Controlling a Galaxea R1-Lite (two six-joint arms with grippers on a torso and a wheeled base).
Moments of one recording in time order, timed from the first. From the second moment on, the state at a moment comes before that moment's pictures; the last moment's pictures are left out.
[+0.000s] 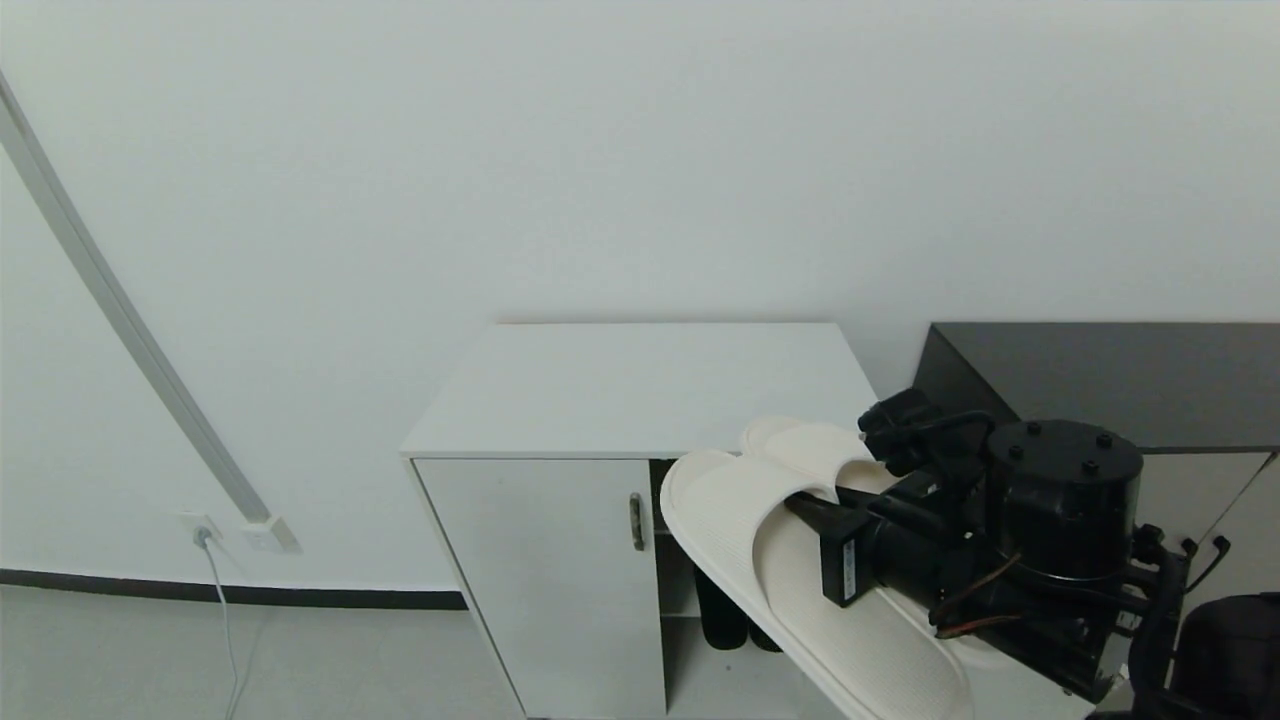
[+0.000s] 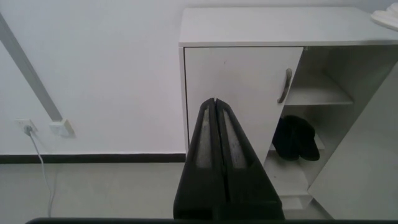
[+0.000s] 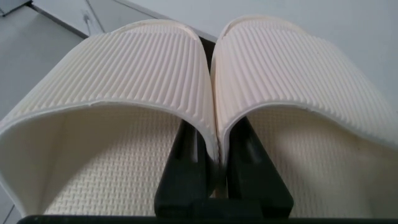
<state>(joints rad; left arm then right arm) 0.00 0.00 0.00 0.00 0.02 0.01 0.77 1.73 -0.59 -0.93 -0.14 0.07</state>
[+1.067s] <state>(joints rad) 0.00 0.00 0.00 0.00 0.02 0.01 0.78 1.73 -0.59 -0.94 -0.14 0.06</state>
